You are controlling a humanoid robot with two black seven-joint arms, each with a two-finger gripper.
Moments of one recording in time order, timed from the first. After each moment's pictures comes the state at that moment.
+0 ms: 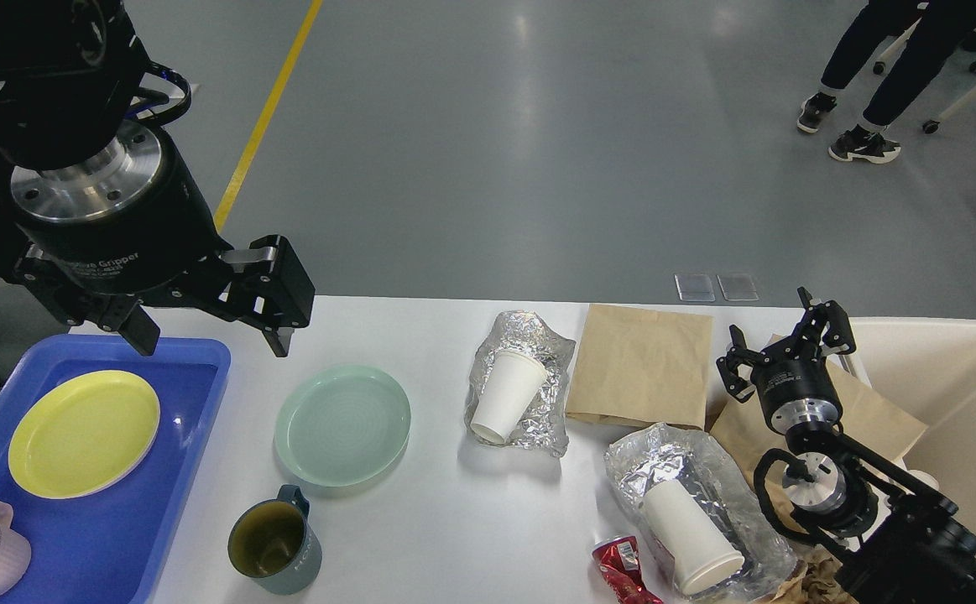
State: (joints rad) left arm -2.80 -0.01 1.58 -1.71 -0.25 -0.96 -0.09; right arm 0.40 -0.29 0.78 0.87 0.08 0.01 0.55
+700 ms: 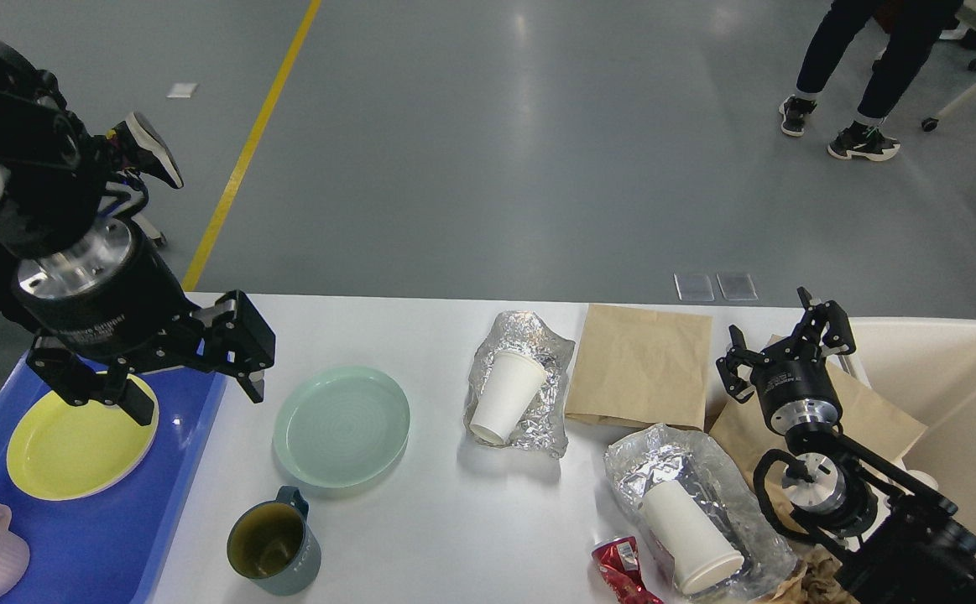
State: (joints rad) left arm -2.43 0.14 1.62 -1.66 -0.25 -0.81 -0.11; right arm 0.40 -0.29 0.78 0.87 0.08 0.01 0.55
